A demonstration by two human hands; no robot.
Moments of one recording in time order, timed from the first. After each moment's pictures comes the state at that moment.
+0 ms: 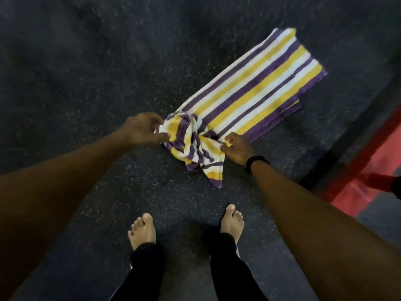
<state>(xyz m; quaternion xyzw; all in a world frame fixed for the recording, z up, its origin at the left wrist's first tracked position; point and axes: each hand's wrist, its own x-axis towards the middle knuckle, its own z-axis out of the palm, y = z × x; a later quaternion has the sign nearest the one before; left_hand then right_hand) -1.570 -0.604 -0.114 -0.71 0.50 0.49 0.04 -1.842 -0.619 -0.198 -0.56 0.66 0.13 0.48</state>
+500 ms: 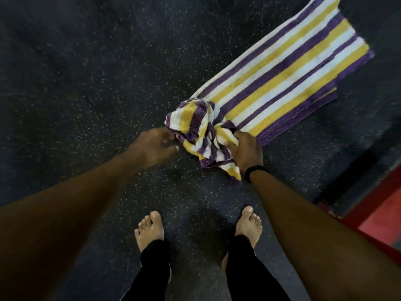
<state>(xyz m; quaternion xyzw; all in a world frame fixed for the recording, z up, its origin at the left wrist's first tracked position) -1.573 -0.556 -0.180 -0.71 0.49 0.50 0.02 -1.817 -0.586 -0.262 -0.68 0.67 0.06 0.29</state>
